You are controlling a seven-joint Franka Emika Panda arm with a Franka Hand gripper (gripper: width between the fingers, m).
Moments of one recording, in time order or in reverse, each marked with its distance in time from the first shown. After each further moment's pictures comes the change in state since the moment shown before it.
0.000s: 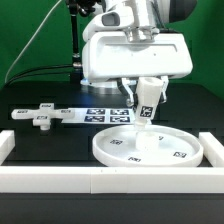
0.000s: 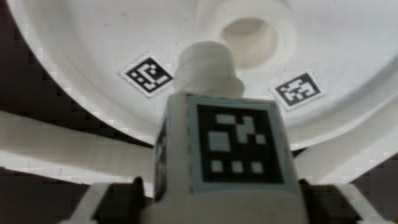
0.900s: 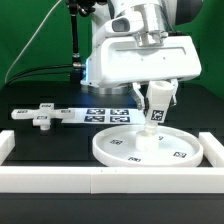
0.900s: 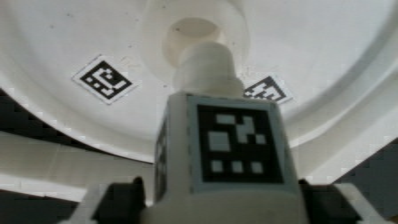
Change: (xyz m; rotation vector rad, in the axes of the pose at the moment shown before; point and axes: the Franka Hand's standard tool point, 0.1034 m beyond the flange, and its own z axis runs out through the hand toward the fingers) arm -0.003 -0.017 0.008 0.026 -0.012 0.005
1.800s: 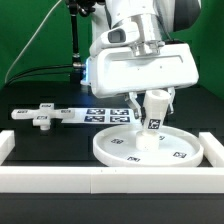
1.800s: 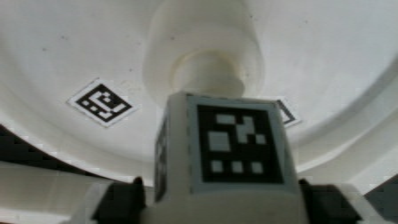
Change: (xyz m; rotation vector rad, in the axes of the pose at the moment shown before) arm -0.009 0.006 0.012 0.003 -0.002 0.028
